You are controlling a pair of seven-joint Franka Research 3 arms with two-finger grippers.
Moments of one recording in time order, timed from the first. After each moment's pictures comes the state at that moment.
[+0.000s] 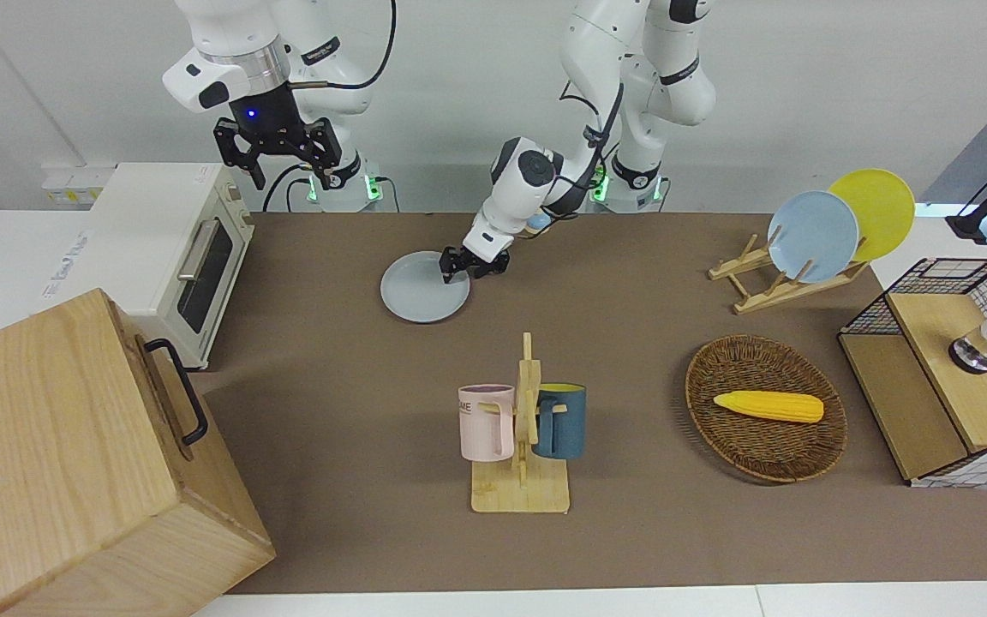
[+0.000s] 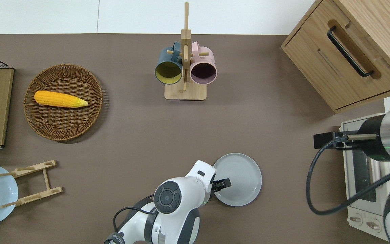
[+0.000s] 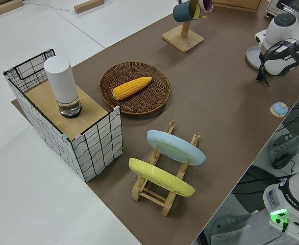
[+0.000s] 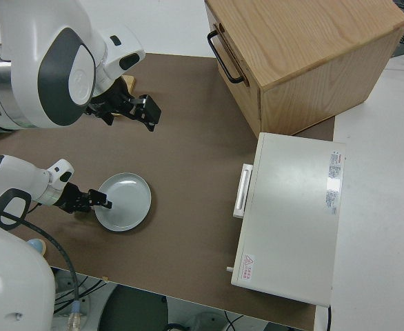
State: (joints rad) left arm -0.66 0.21 -0.21 -2.28 -0.67 2.69 -0.53; right arm -0.25 -0.12 0.37 -1.63 0.05 1.51 0.17
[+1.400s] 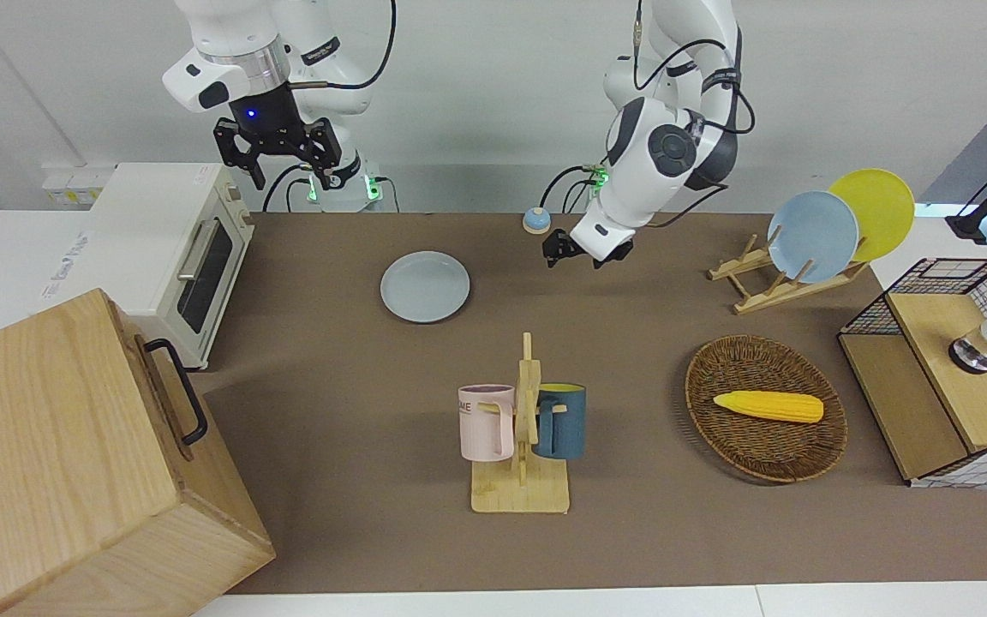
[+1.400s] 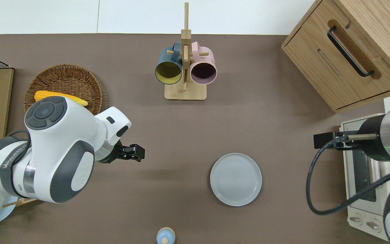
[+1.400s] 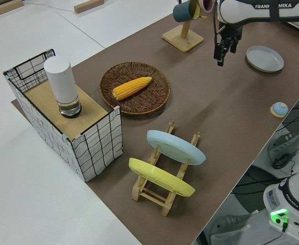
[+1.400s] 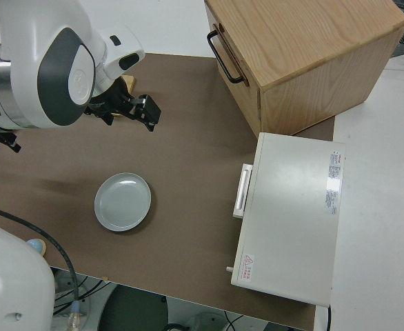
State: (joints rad) left arm -0.53 0.02 0.23 -1.99 -0.19 1.82 -0.22; right arm -0.25 -0.12 0.37 -1.63 0.05 1.51 0.17
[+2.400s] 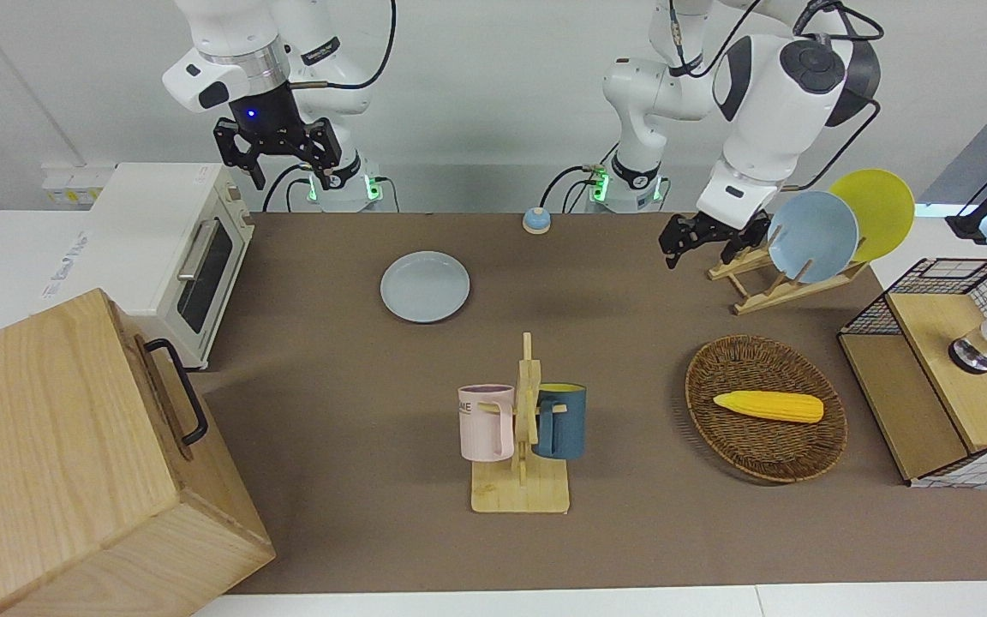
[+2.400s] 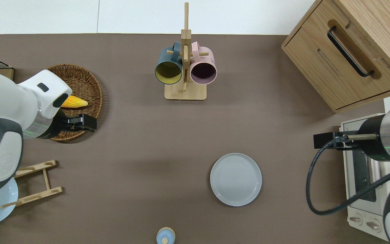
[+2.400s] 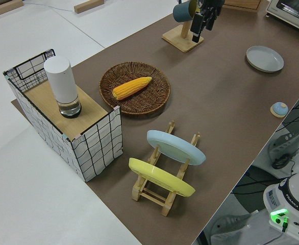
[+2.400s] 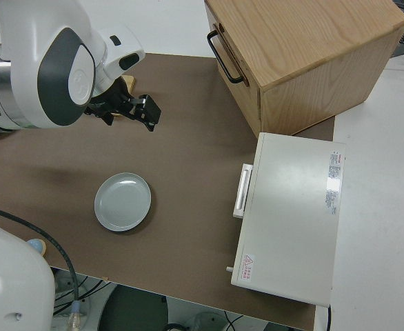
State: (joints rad) left arm -0.37 0.01 0.21 -1.73 -0.02 1.72 -0.21; right arm -0.25 -0.12 0.37 -1.63 0.05 1.51 0.17
